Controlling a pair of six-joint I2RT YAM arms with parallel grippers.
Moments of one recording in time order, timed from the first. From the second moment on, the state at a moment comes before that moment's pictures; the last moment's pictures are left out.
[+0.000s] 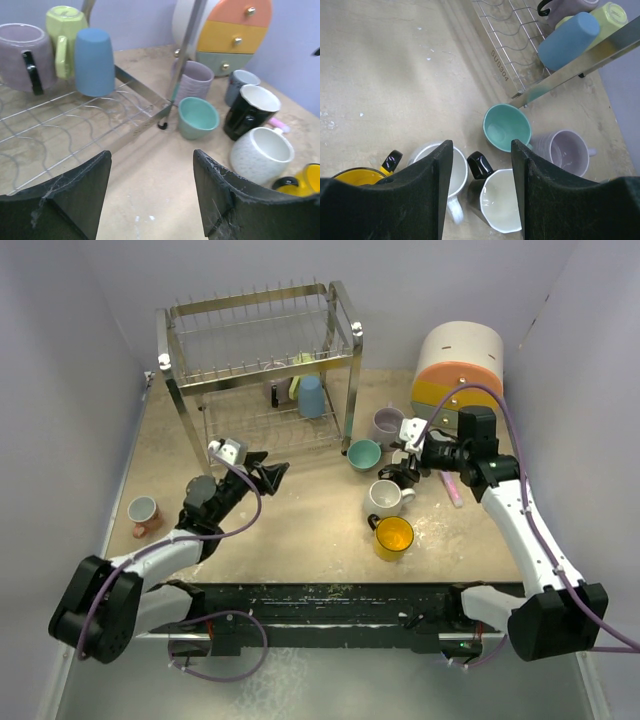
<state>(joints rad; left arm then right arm) -0.39 1.19 0.33 0.94 0.21 -0.22 0.15 1.15 1.04 -0.52 -0.88 -0.89</state>
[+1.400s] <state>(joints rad) -0.58 0.97 0.40 0.58 0.37 -0.75 0.03 1.22 1.04 -0.53 -0.88 -0.86</state>
